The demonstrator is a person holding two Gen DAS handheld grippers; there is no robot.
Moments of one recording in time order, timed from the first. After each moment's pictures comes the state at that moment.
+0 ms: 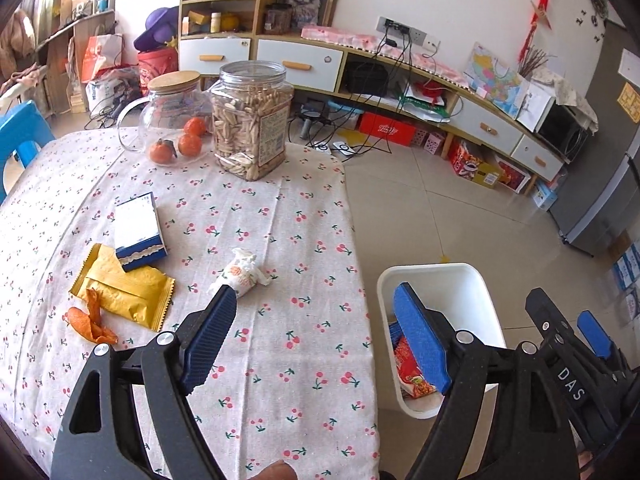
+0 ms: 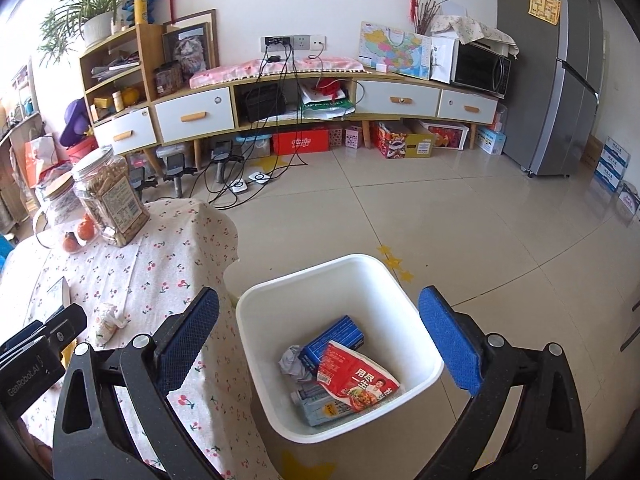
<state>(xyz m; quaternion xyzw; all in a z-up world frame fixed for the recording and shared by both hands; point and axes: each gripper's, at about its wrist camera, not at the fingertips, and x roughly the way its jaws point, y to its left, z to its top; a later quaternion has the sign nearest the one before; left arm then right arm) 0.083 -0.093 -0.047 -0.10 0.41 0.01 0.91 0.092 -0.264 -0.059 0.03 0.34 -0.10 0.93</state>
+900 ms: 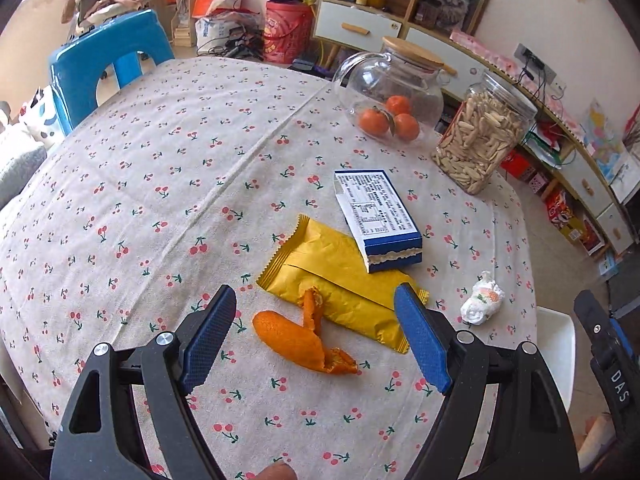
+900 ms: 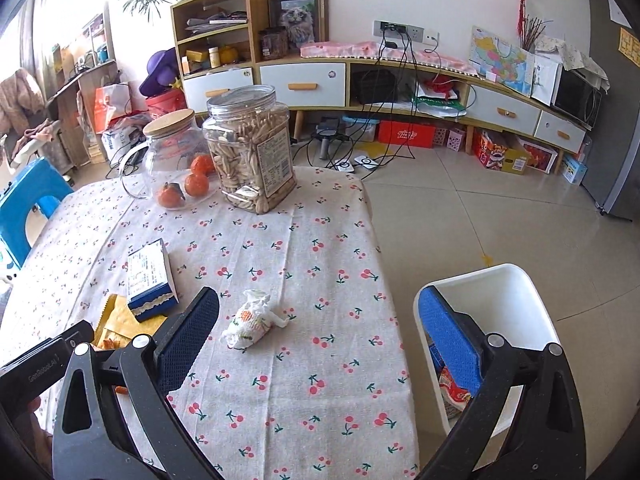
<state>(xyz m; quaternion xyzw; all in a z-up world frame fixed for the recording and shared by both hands) 0.062 0.108 -0.090 -0.19 0.45 0.16 0.86 0.125 -0.098 -0.075 -0.01 0.37 0.04 0.93</state>
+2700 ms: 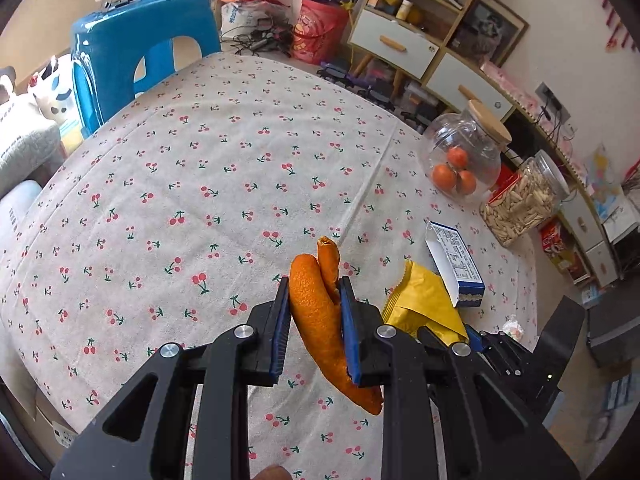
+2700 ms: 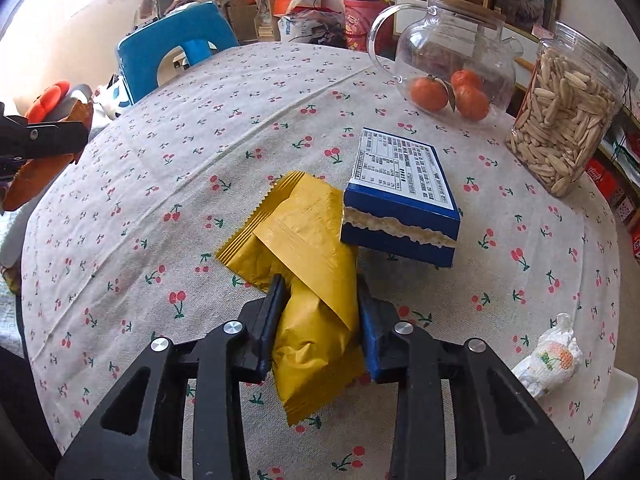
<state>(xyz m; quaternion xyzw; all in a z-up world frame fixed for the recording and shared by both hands) 0.032 0.233 -0.062 -0.24 0.45 0.16 0.85 0.125 0.067 -0.148 -0.14 0.45 0.34 0.81</state>
